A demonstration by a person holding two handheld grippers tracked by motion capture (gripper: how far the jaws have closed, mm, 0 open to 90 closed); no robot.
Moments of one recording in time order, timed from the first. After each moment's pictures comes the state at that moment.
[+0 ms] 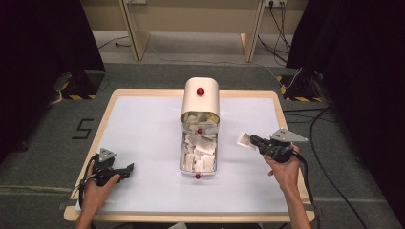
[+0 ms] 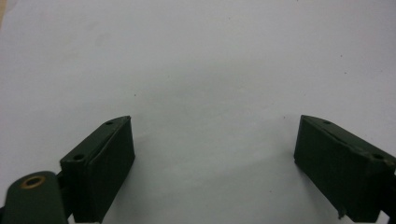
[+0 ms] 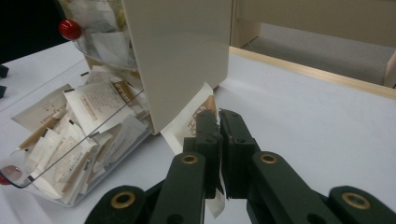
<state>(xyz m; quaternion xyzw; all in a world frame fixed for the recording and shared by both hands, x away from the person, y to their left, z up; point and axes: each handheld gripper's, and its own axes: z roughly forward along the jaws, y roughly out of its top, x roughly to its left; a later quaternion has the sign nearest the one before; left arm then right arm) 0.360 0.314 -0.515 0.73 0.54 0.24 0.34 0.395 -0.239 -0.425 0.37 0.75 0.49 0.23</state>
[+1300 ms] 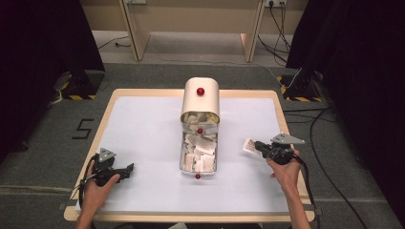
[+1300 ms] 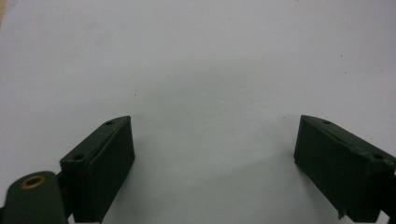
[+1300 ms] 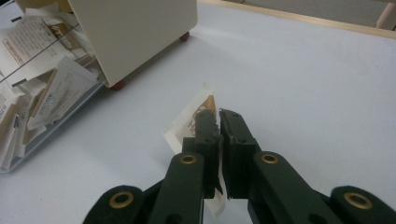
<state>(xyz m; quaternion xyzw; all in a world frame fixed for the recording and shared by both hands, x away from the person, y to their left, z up) 0.360 0.313 -0.515 0.73 0.54 0.24 0.34 0.409 -0.256 -0.465 0.42 0.77 0.44 0.21</state>
